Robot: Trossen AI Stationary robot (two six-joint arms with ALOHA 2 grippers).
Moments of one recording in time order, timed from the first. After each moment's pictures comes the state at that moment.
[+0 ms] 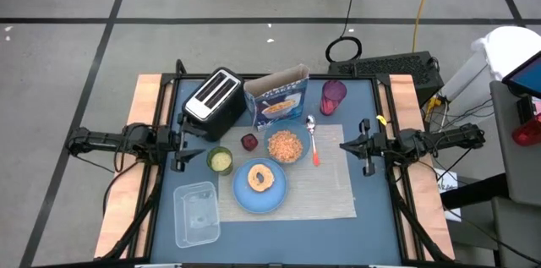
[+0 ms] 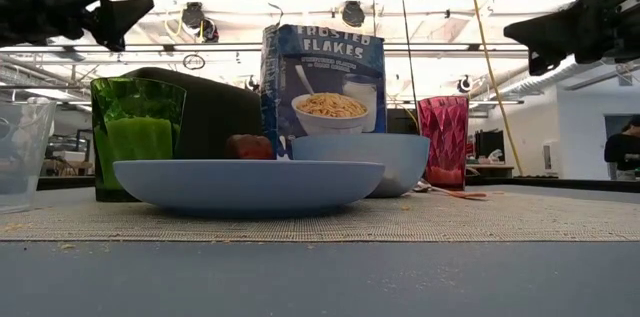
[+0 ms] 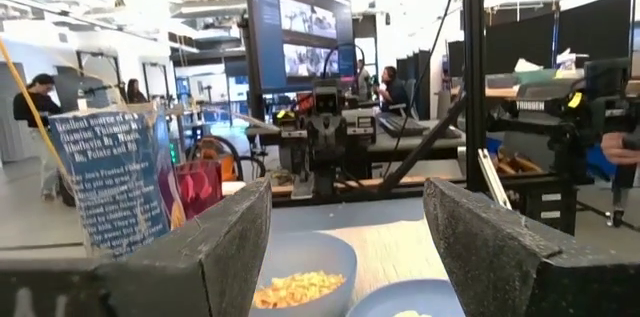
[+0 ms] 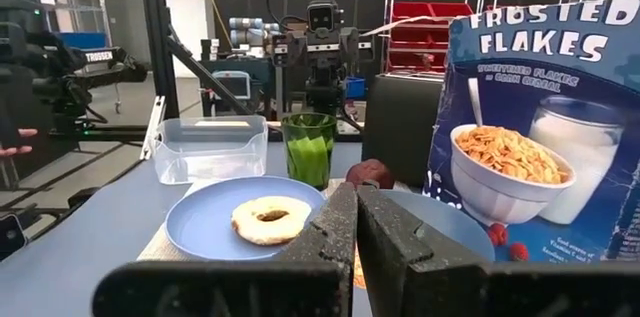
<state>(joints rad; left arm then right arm) -0.10 0.01 0.01 0.22 -0.04 0.10 0.21 0.00 0.02 0.01 0.24 -0.02</state>
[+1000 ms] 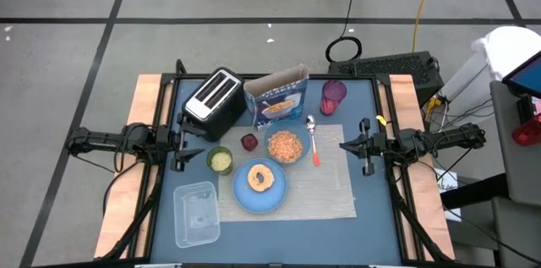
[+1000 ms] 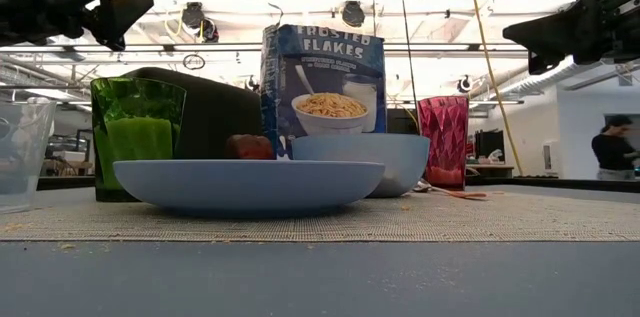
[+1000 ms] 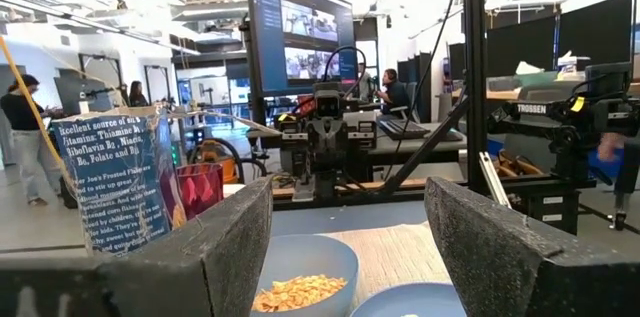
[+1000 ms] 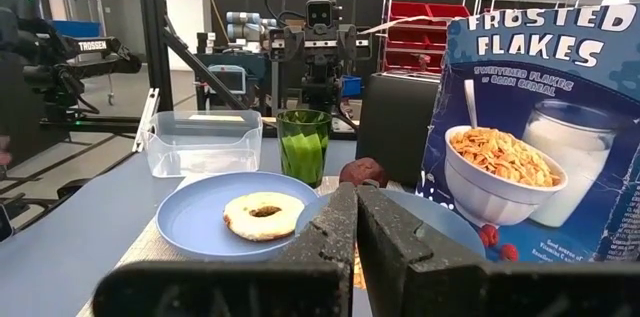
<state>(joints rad) -0.10 0.01 0.01 0.24 -0.04 0.10 0.22 0.01 0.02 0.04 0.23 -0.05</state>
